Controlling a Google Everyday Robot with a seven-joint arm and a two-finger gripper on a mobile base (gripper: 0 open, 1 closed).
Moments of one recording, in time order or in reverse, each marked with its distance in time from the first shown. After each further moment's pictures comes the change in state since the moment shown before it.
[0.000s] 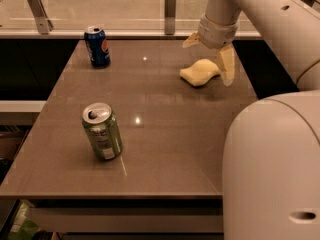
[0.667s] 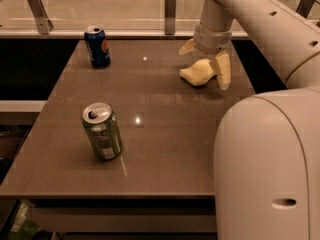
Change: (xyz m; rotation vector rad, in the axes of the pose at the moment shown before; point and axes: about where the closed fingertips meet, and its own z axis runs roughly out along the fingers) arm -0.005 -0.003 0.024 -0.050 -0.024 -0.032
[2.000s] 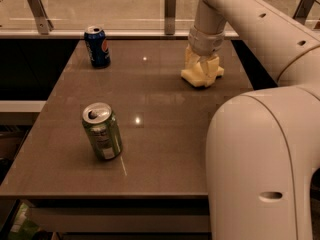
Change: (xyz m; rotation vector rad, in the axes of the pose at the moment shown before) arm -0.001 -0.018 0.015 0.015 0.011 -0.028
